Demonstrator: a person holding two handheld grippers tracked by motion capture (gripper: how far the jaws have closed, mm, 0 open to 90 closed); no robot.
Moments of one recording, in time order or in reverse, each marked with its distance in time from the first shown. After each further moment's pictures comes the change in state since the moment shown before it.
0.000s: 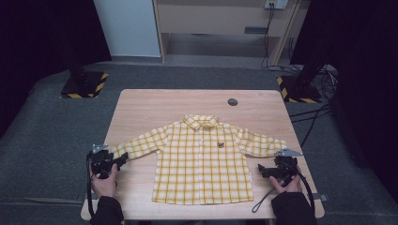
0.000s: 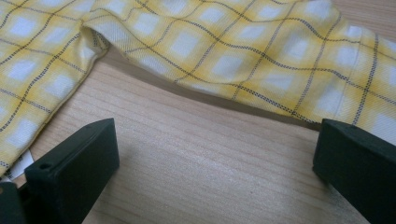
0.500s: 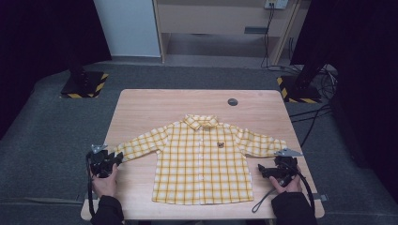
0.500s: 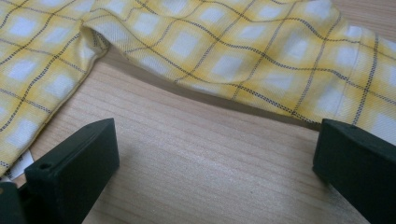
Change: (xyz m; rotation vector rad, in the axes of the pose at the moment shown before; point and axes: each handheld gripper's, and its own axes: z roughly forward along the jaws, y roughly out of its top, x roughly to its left) left arm 0.000 0.000 -0.001 0.003 0.055 -0.002; right arm 0.000 0.000 0.000 0.000 0.000 0.000
